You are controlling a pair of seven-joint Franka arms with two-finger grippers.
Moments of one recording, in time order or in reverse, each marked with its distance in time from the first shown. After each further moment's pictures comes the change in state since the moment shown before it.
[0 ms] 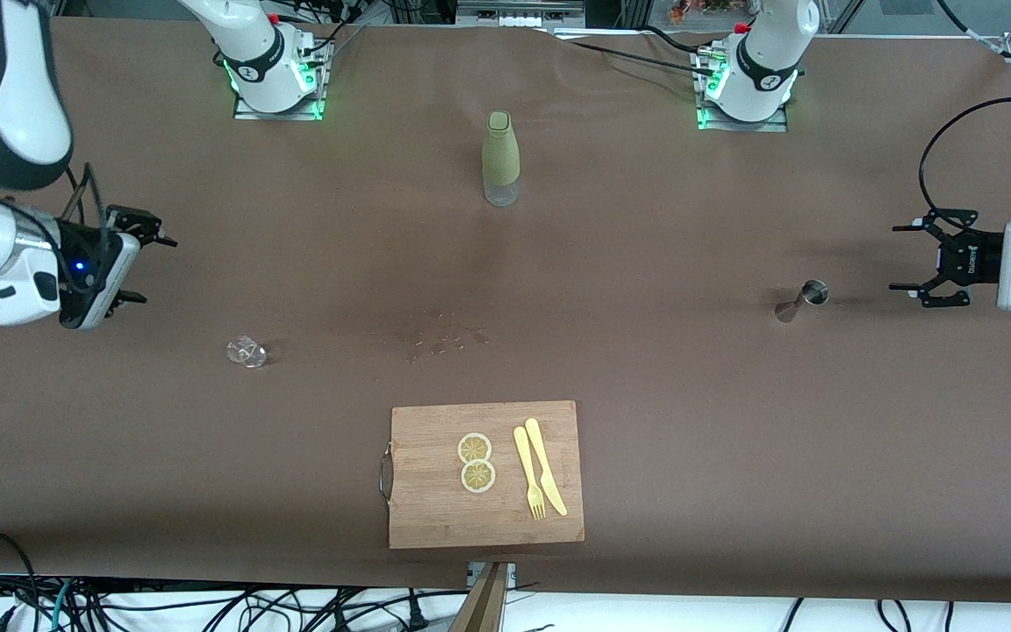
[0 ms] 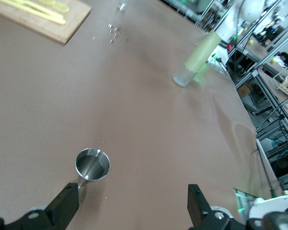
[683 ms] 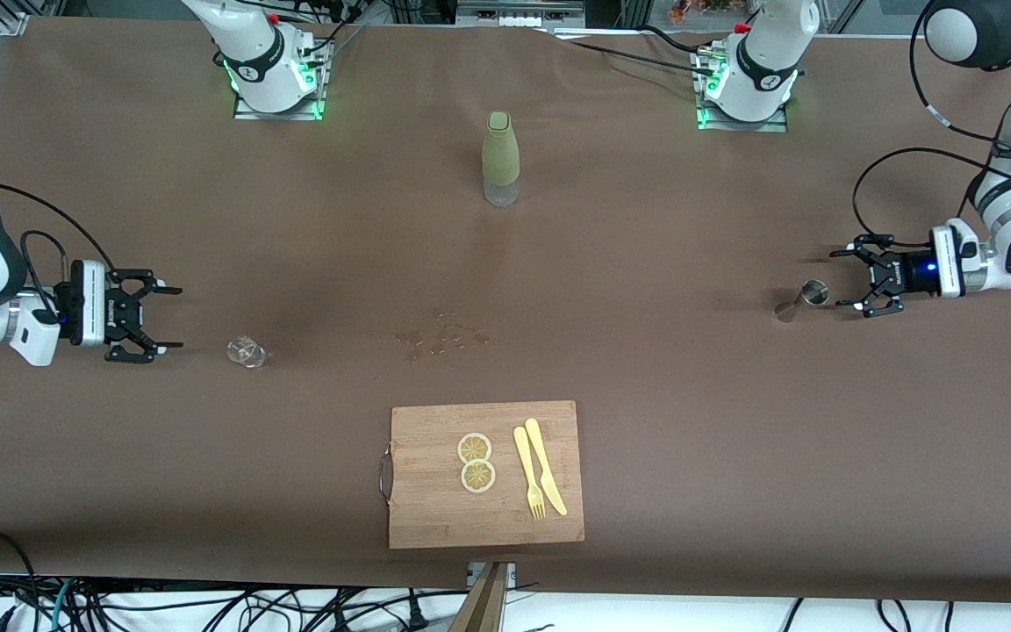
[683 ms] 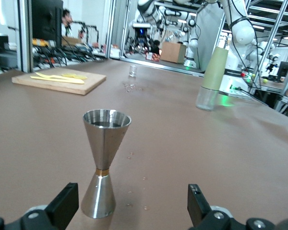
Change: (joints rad) left arm 0.066 0.311 0.031 -0.101 -0.377 -0.005 0.582; right arm -0.212 0.316 -0.001 0.006 0.371 0.075 -0.955
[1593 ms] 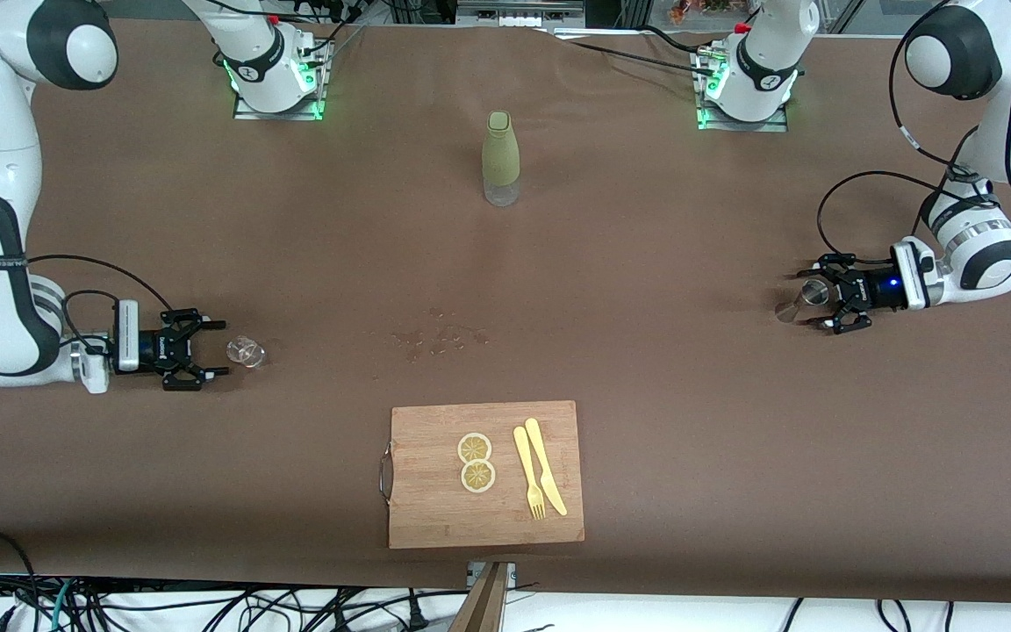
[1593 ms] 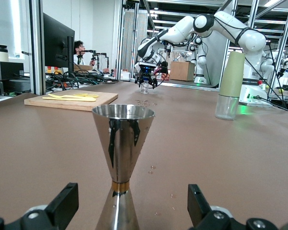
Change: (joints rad) left arm -0.031 0.079 -0.049 0.006 -0.134 -0.001 0.075; right arm -0.095 0.418 0.084 0.313 0.173 -0.152 -0.285
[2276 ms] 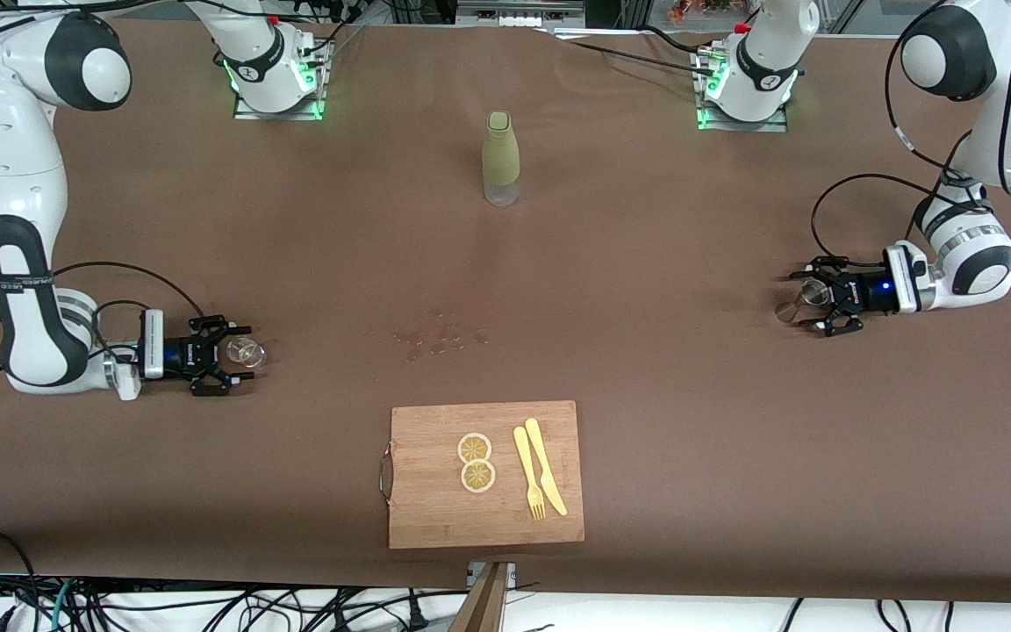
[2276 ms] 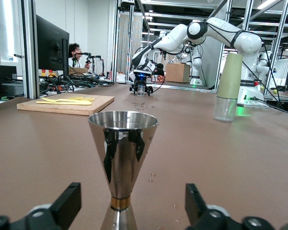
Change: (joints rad) left arm -0.011 0.001 -0.015 0.004 -0.003 0.002 0.001; right arm -0.001 0.087 0.041 0.026 0.069 -0.015 -0.002
